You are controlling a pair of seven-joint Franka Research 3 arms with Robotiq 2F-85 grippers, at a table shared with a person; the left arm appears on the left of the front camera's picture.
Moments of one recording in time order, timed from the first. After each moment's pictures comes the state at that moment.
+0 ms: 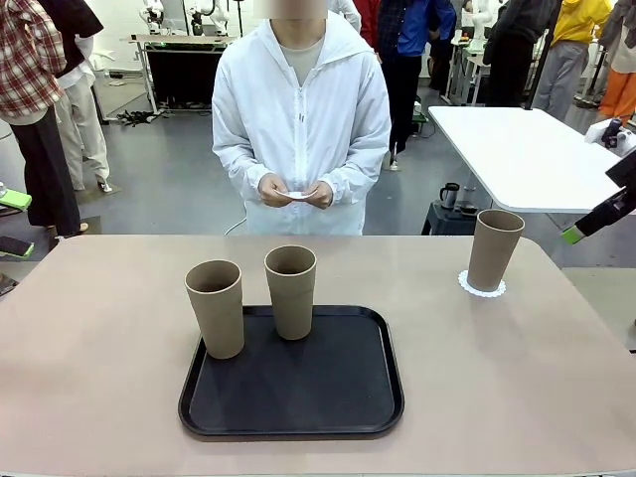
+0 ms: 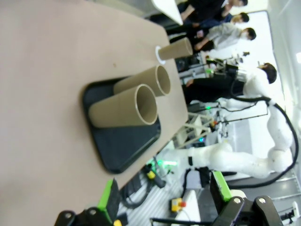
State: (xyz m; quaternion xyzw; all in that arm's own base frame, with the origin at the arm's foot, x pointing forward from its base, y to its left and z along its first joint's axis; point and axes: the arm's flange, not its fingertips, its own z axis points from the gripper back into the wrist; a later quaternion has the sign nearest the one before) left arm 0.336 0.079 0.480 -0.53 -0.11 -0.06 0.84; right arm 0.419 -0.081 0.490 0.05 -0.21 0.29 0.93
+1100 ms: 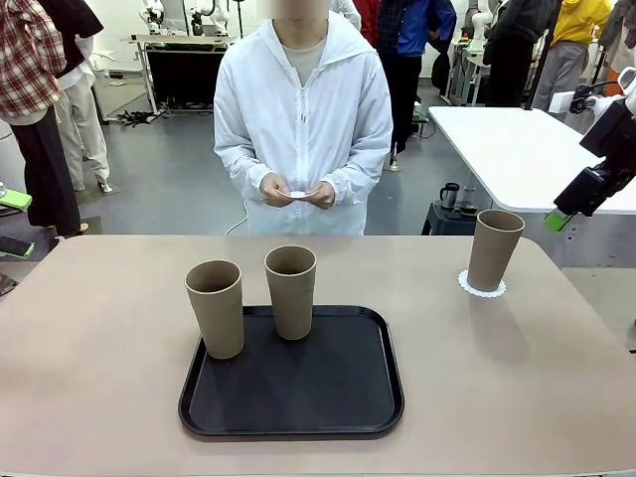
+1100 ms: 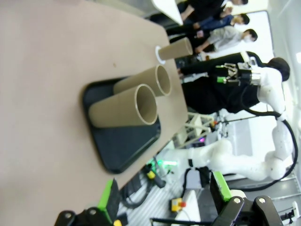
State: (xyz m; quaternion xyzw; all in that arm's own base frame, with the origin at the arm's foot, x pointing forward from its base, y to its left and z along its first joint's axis) left arm 0.336 0.079 0.480 -0.53 -0.11 -0.06 0.84; right arm 0.394 -0.015 0.542 0.06 -0.15 0.29 0.94
